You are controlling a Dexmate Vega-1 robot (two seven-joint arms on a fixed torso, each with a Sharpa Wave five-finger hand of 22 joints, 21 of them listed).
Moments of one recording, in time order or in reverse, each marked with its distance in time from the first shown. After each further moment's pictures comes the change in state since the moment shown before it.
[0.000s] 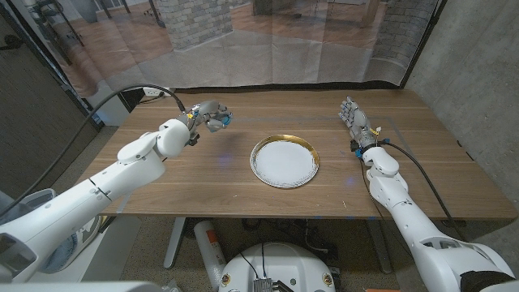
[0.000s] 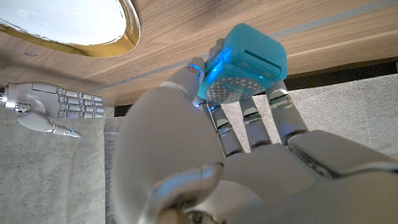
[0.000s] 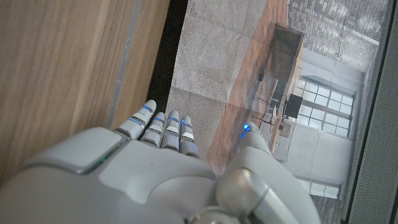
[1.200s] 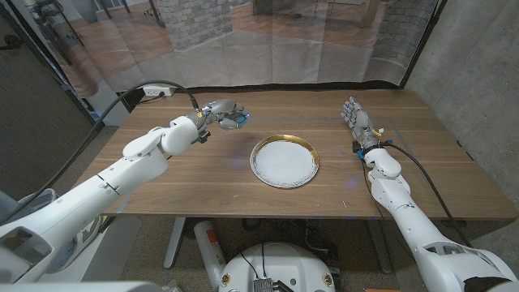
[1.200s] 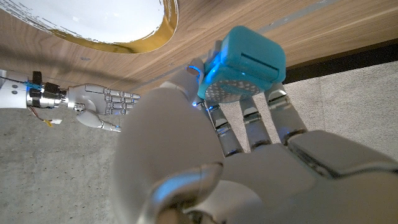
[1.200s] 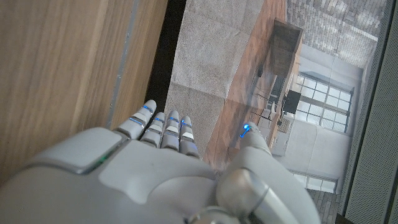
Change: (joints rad) left arm -0.048 -0.062 0.011 0.094 0.054 -0.264 -0.052; left_hand -0.009 0.008 -0.008 0.008 -0.021 0.030 -0.016 0.012 -0.005 0.034 -0.012 0.003 0.024 0.000 0.000 -0.012 0.019 0.000 -0.025 0.015 0.000; right arm -0.025 -0.007 0.004 -0.038 0.010 -0.004 -0.019; right_hand 0.000 0.000 0.000 0.000 0.000 0.000 0.000 0.000 0.000 0.000 0.000 0.000 0.000 0.000 0.000 0.000 0.000 0.000 0.000 0.000 0.000
